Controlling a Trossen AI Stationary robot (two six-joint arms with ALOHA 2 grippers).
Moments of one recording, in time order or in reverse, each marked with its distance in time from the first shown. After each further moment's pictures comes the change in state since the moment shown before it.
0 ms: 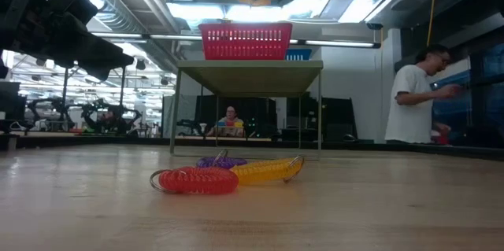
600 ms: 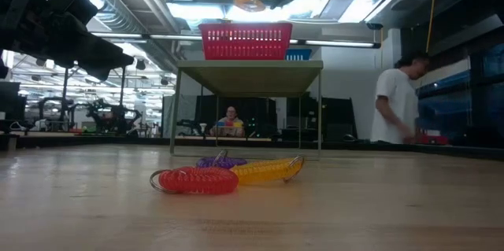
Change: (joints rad) left arm 0.000 0.000 0.000 0.000 0.000 0.000; right arm -0.071 0.006 0.000 0.037 -0.111 -0.104
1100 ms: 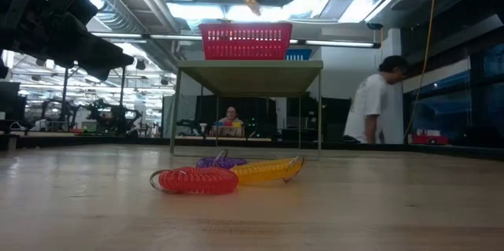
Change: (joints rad) left arm 0.000 0.000 0.000 0.000 0.000 0.000; right arm 0.004 0.000 0.000 0.037 0.016 -0.028
